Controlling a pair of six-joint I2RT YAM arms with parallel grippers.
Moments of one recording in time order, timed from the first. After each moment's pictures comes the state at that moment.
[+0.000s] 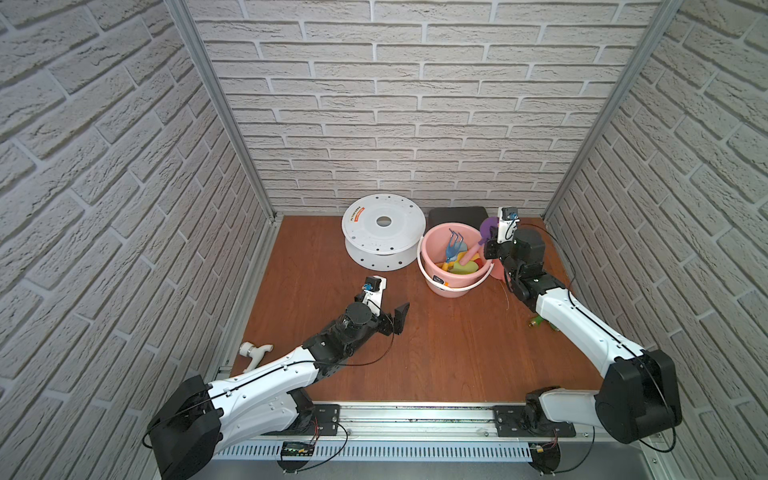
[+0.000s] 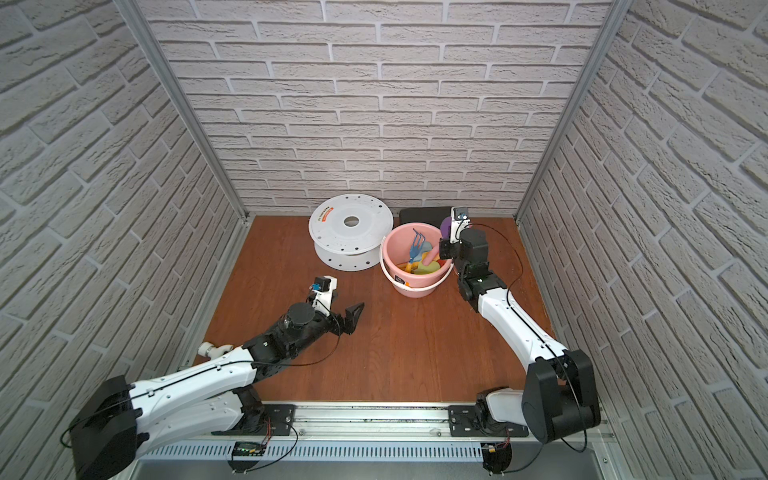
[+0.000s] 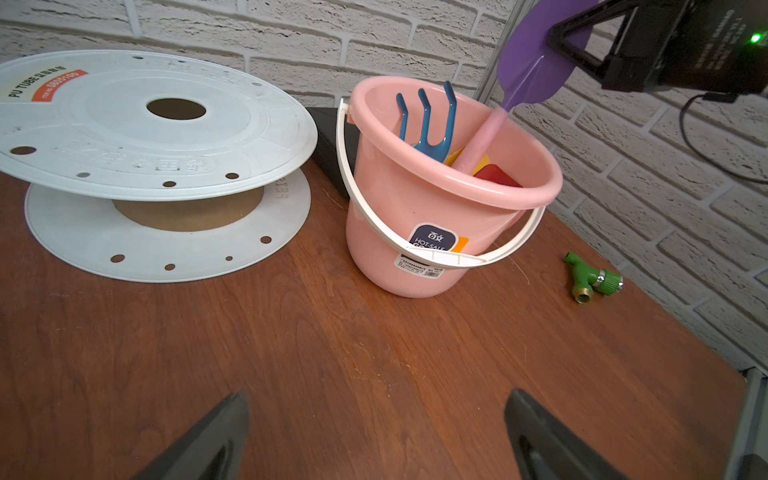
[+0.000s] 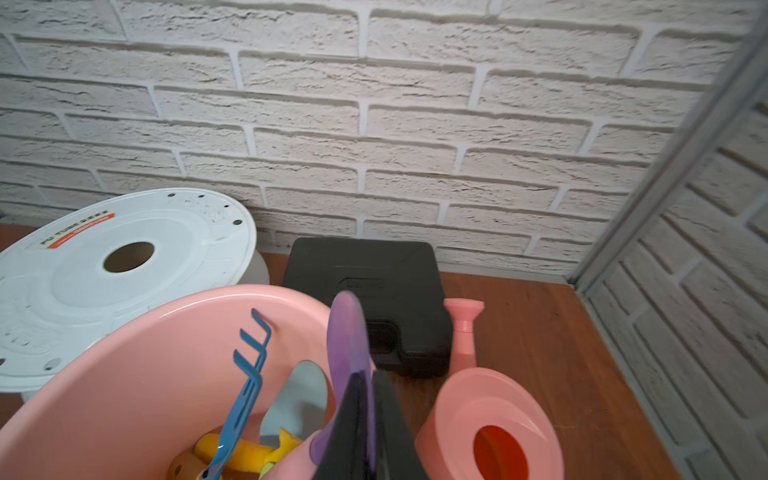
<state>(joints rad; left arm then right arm) -0.78 1.01 0.44 0.22 -0.20 -0.38 0.17 1.35 0.94 0.13 0.13 0.02</state>
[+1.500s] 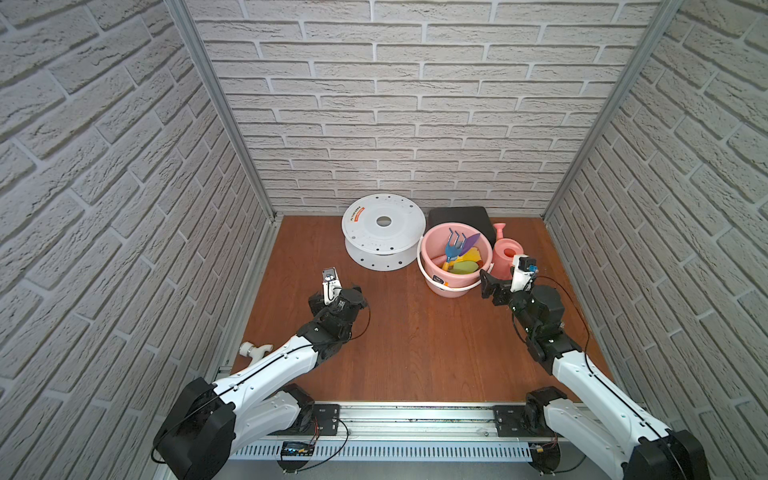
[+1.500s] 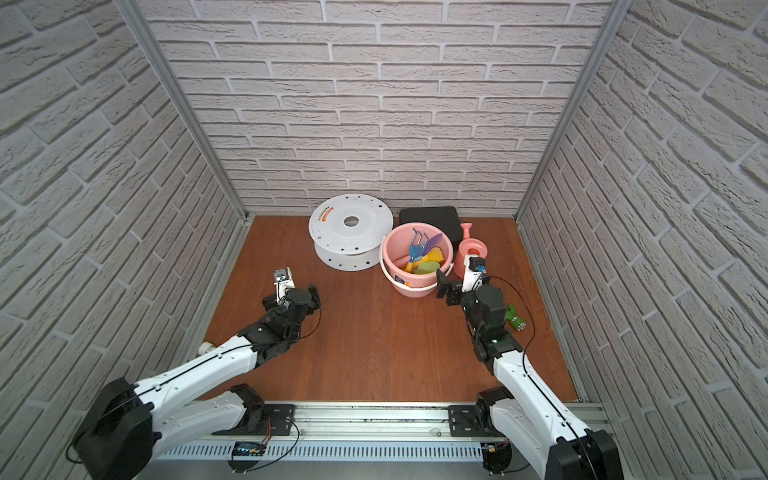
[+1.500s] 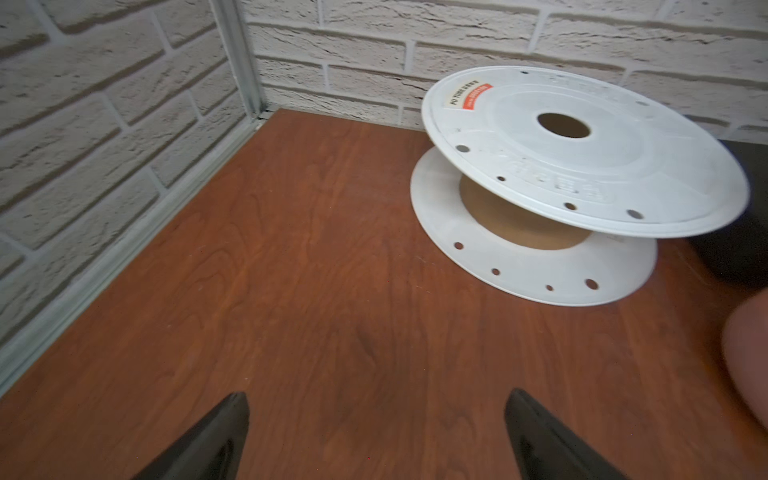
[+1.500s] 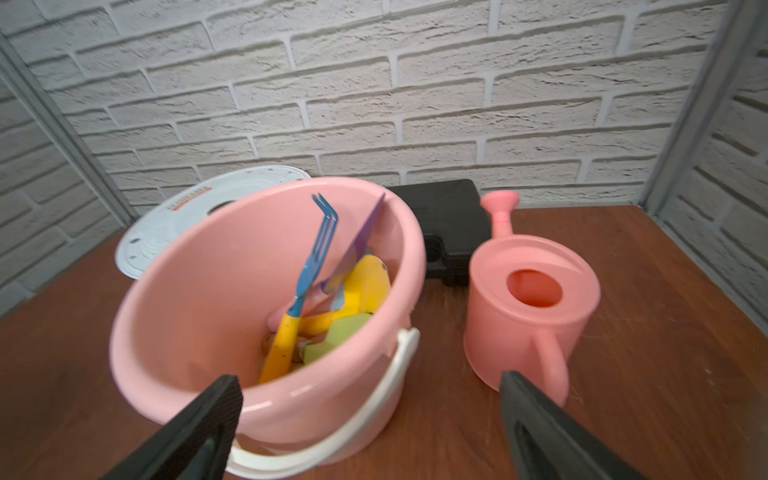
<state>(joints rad) -0.55 1.07 0.50 -0.08 -0.79 -0.53 0.16 0.88 0.36 0.30 0.07 0.17</state>
